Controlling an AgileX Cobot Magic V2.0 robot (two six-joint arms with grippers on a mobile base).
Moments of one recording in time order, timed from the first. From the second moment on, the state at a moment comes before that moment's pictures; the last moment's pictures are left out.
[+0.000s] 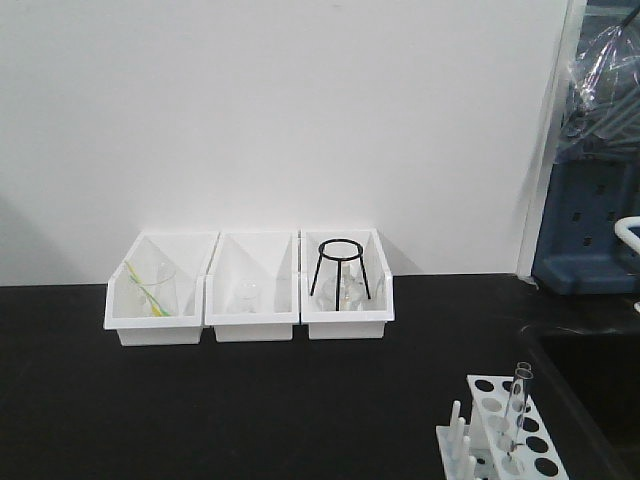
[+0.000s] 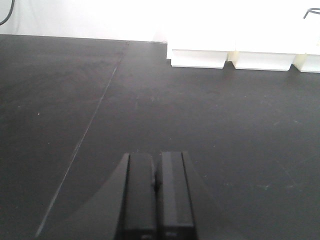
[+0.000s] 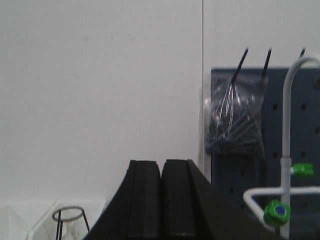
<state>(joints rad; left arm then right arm) 0.08 -0.01 0.03 0.05 0.29 -0.17 0.02 0.69 -0.59 0.12 -0.24 -0.12</state>
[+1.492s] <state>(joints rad) 0.08 -0.01 0.03 0.05 0.29 -0.17 0.02 1.56 -0.36 -0.36 -1.02 0.23</state>
